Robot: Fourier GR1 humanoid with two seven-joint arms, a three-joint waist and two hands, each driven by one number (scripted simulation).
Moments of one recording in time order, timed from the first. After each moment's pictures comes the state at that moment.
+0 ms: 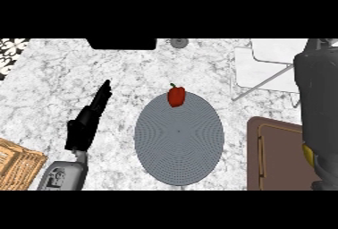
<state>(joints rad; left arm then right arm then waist) -0.17 0.09 -0.05 -1.45 -0.14 0.00 0.02 -0.96 -0.25 -0.18 -1.34 1.18 -0.33 0.63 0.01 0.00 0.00</state>
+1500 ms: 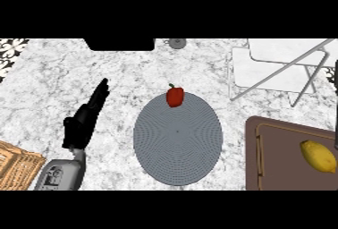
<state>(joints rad) -0.18 0.09 -0.02 -1.44 -0.14 -0.02 0.03 -0.88 -0.36 -0.32 -1.29 1.01 -0.45 0.65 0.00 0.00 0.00</state>
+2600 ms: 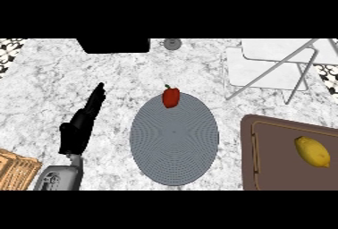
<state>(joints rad) -0.13 0.09 -0.01 -1.46 -0.14 -0.01 0.02 -0.83 -0.59 -0.61 -1.68 0.74 -0.23 0.96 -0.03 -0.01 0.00</state>
